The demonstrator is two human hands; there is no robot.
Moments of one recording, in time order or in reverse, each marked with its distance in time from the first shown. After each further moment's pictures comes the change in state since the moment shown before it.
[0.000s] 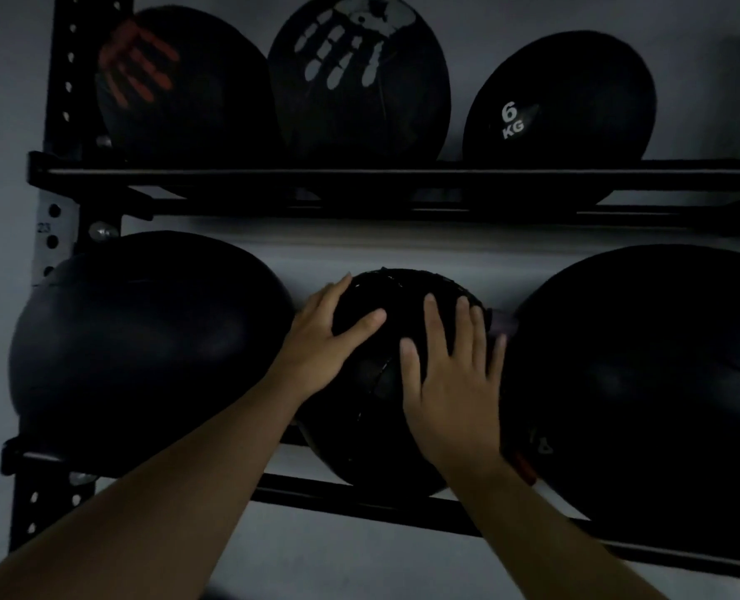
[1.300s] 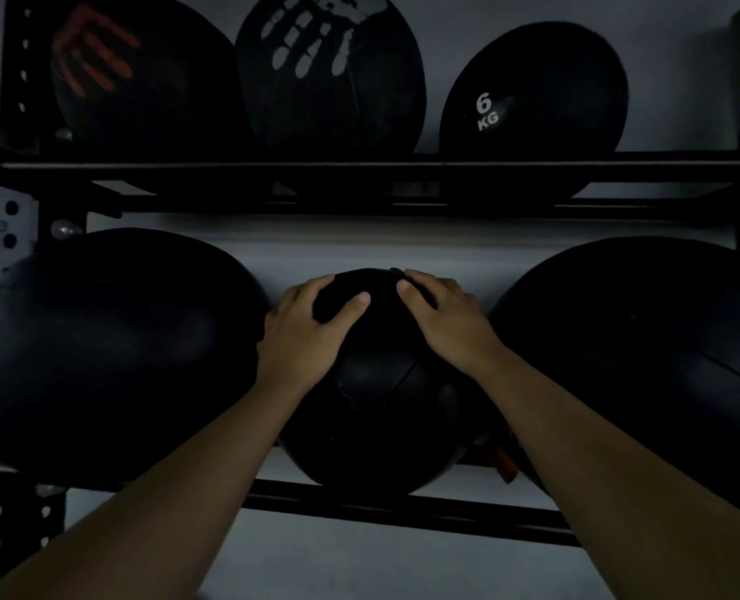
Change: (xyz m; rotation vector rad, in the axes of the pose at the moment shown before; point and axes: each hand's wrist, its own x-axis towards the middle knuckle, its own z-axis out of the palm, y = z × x) left_hand 0.006 0.008 0.020 0.008 0.242 -0.022; right_hand 0.086 0.037 -0.015 0.440 -0.375 0.120
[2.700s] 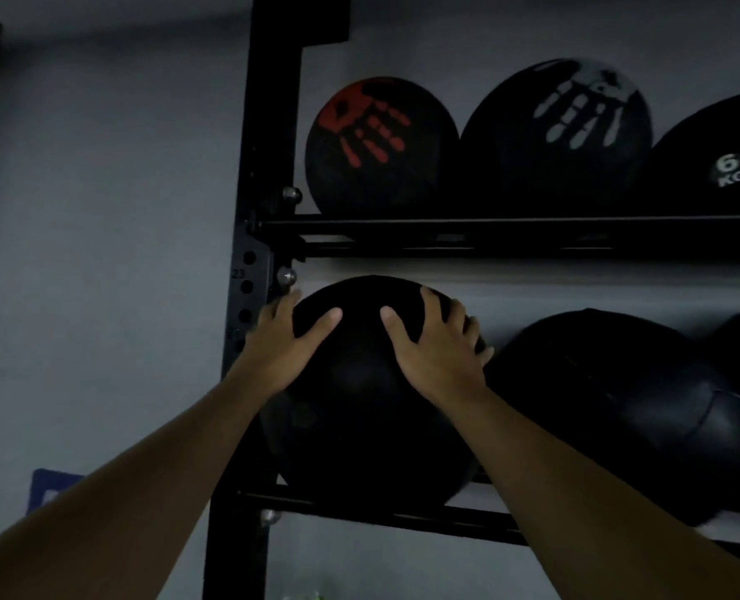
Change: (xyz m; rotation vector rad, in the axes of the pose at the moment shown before) left_hand 0.066 -0.164 -0.308 0.167 -0.072 -0.116; right_hand -0.005 -0.255 0.235 -0.184 0.096 0.104
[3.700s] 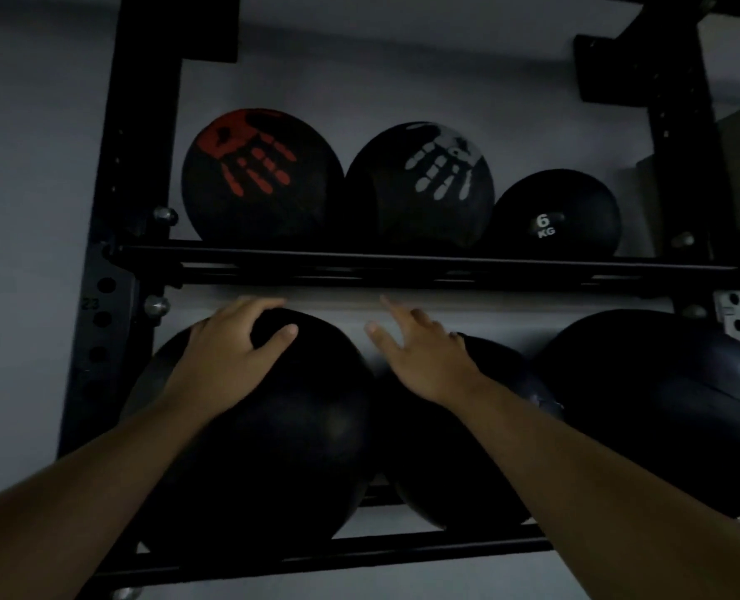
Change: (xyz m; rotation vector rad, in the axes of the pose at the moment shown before) left_hand -0.002 0.065 0.022 -0.039 0.046 0.507; right_hand 0.007 0.056 -0.107 -0.257 0.018 -0.096
